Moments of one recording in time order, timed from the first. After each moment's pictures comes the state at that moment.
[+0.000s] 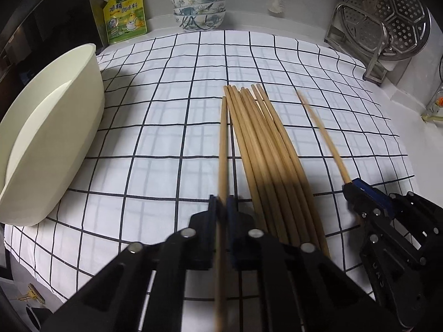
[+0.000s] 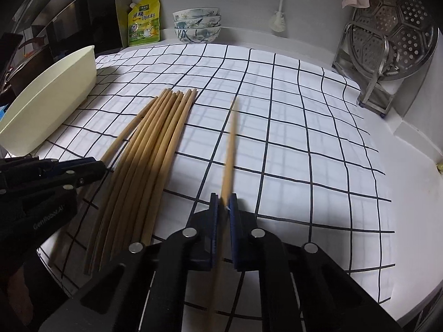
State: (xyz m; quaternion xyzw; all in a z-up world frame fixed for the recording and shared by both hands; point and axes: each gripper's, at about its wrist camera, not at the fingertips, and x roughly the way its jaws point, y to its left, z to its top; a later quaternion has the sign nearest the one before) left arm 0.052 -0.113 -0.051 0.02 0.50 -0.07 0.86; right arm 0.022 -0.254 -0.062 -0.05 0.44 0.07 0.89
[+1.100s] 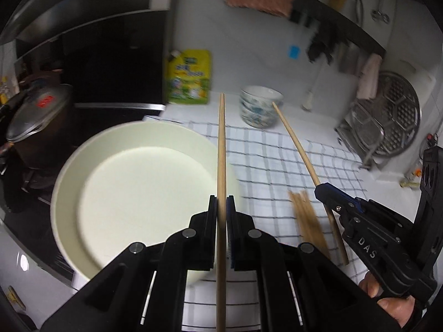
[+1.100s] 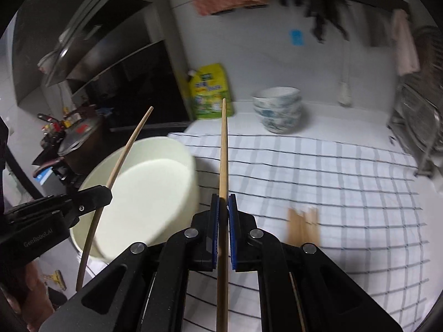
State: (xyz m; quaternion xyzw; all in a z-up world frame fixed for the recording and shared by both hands) left arm 0.060 0.072 0.095 -0.06 0.39 -0.06 0.92; right arm 0.072 -0.115 0.068 0.05 0.35 0.17 0.92
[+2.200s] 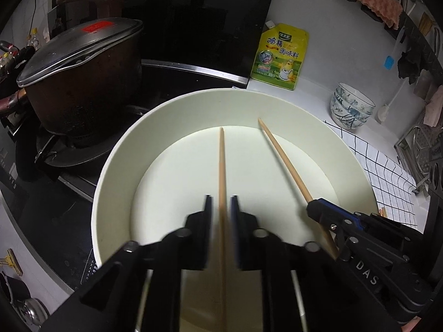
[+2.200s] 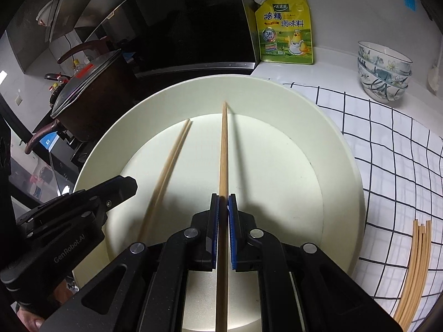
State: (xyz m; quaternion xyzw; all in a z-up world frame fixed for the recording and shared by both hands) left arm 0.118 0.195 0.009 -0.11 0.44 0.03 0.89; right arm 0.147 0.045 0.001 0.02 0.47 0.23 0.85
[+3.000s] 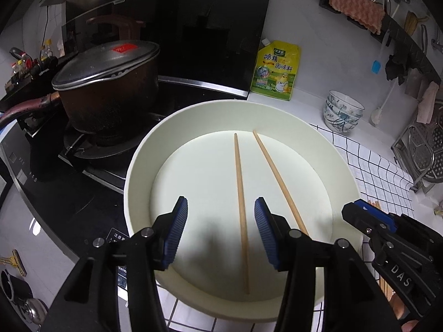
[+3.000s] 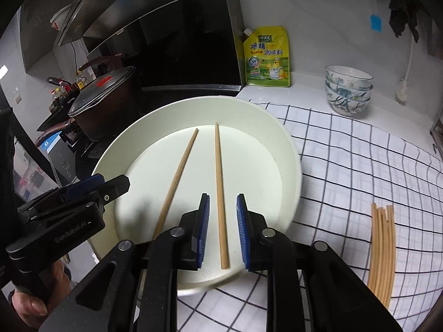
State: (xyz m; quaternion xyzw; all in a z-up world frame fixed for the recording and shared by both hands) left arm 0.065 0.183 0.036 -0.09 0.40 0.05 0.91; right arm 0.087 0.005 0.038 0.01 0.42 0.21 0.89
